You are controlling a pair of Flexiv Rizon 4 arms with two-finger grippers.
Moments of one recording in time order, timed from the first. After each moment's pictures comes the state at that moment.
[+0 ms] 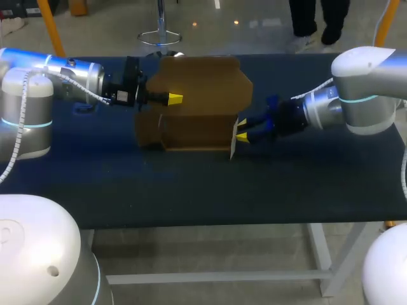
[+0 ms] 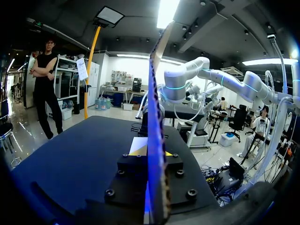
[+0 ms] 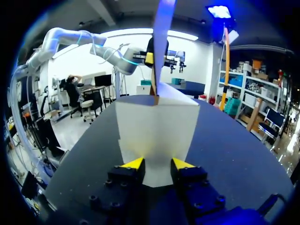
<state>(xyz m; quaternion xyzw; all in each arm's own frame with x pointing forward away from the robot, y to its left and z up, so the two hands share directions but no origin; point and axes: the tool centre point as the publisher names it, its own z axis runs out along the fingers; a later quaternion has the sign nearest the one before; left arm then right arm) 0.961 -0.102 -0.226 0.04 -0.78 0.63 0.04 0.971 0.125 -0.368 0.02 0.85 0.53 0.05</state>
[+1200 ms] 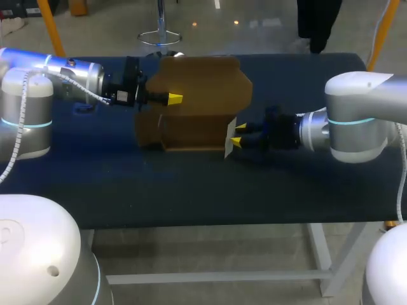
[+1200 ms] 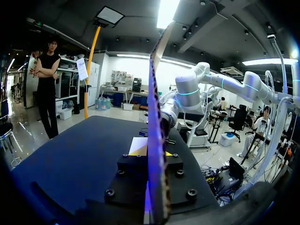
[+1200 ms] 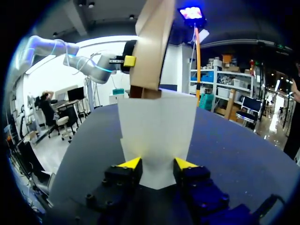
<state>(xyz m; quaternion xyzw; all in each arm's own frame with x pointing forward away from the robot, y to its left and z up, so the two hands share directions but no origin) 0.961 -0.101 -0.226 0.04 -0.78 0.63 0.04 0.966 0.133 -0.373 0.15 0.82 0.55 0.11</state>
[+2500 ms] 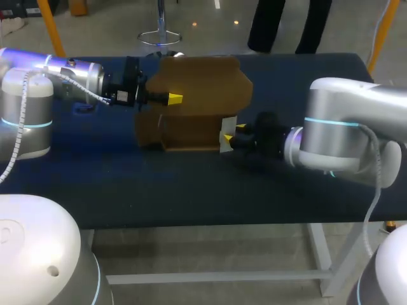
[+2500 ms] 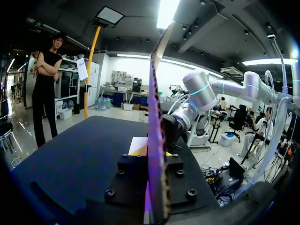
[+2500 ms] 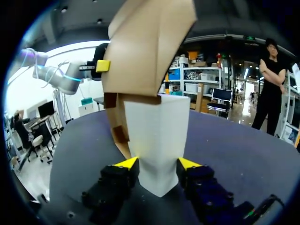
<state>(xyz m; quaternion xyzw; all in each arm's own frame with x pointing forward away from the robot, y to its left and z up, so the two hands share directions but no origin) 0.961 -0.102 -0.227 0.04 -0.78 0.63 0.04 0.971 0.141 -0.371 0.29 0.77 0.54 0.19</state>
